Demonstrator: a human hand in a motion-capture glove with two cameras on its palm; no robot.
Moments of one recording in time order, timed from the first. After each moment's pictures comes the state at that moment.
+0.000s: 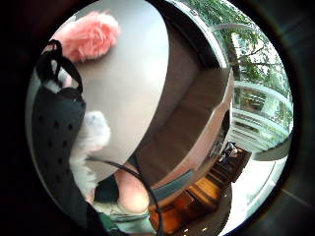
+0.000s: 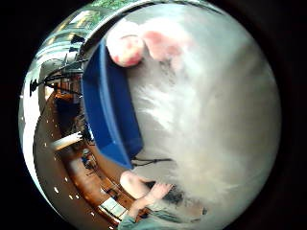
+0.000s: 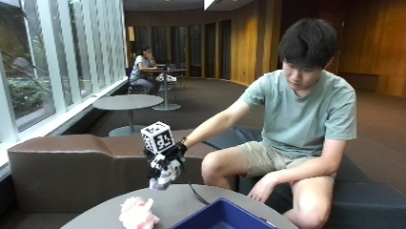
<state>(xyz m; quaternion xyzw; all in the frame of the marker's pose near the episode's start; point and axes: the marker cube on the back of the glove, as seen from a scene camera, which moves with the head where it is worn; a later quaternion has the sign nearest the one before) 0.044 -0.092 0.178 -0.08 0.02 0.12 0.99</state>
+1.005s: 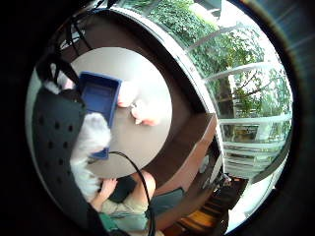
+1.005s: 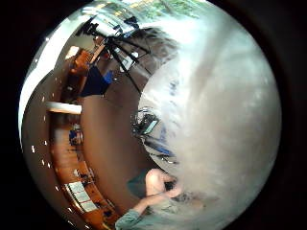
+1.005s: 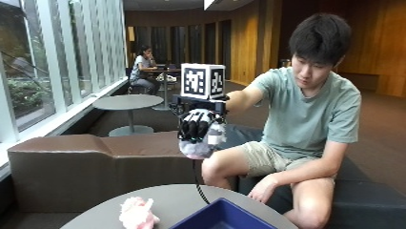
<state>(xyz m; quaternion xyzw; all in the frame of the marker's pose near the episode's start) -0.243 -0.165 -0.052 0.06 0.05 -0.06 1.00</state>
